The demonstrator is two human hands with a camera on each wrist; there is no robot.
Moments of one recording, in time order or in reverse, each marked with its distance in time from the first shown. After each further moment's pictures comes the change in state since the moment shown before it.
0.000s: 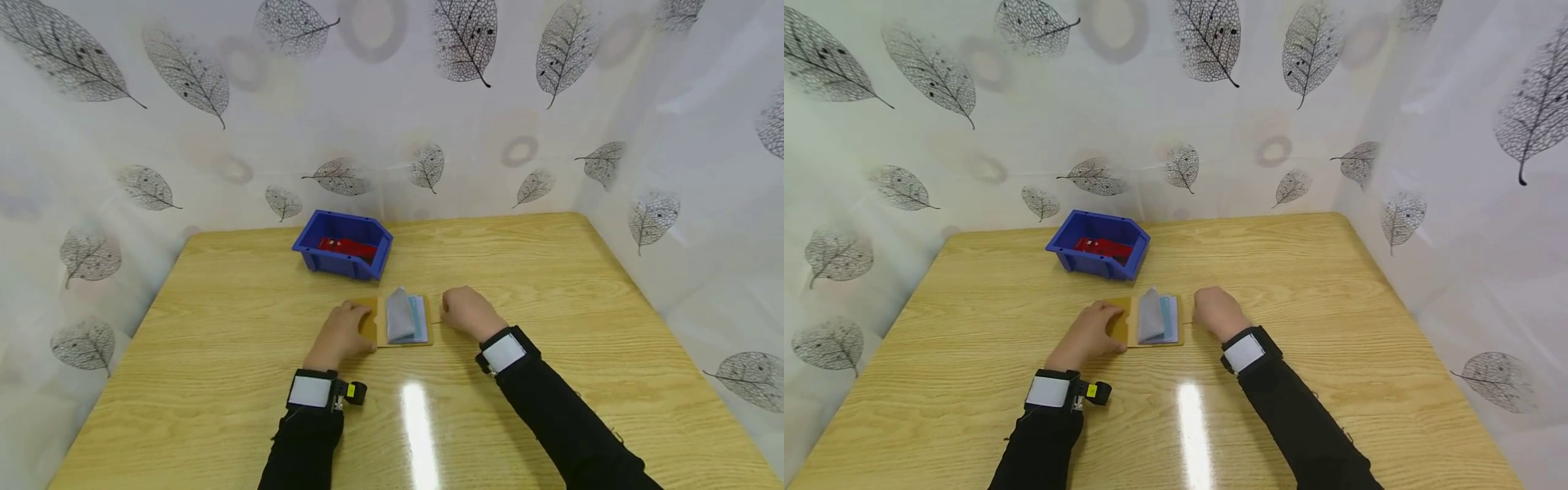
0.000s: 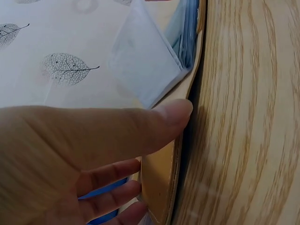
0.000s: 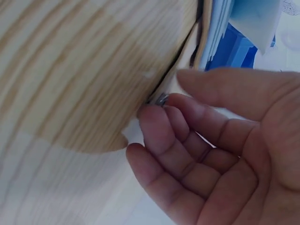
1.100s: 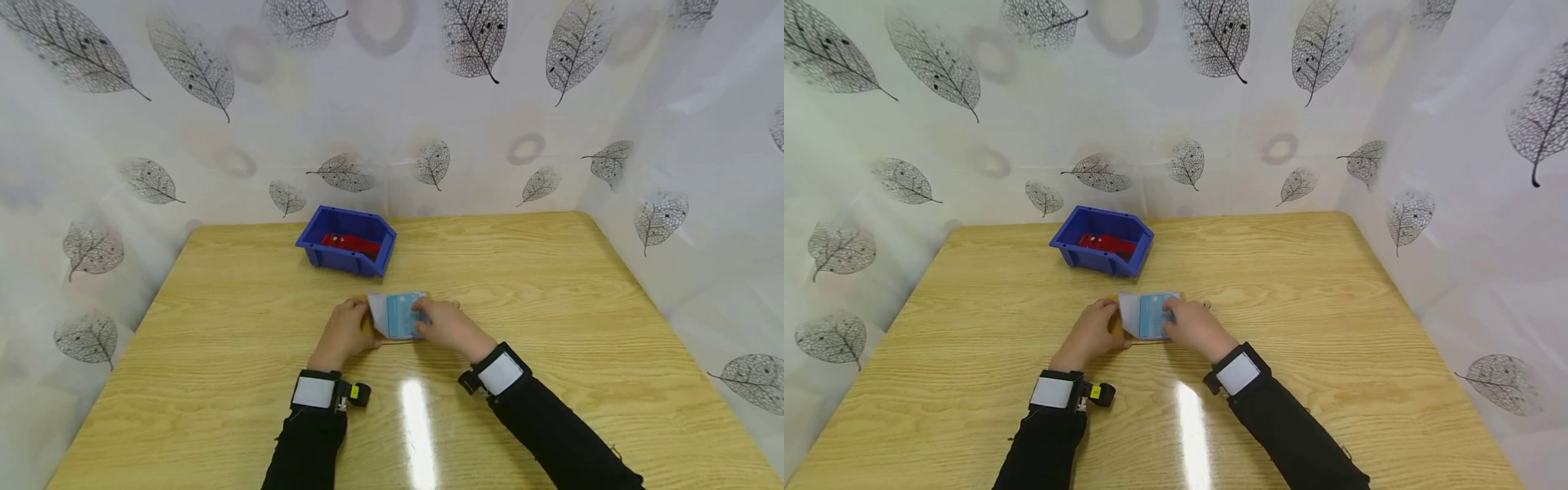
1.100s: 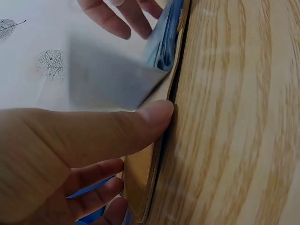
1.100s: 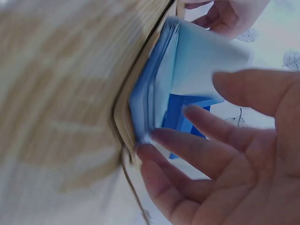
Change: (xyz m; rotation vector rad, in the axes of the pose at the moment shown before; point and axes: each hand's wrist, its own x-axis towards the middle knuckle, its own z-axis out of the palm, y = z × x) left_hand 0.001 -0.007 0.006 -0.043 0.069 0.023; right_hand -0.017 -0.047 0.011 0.271 -0.061 -0.082
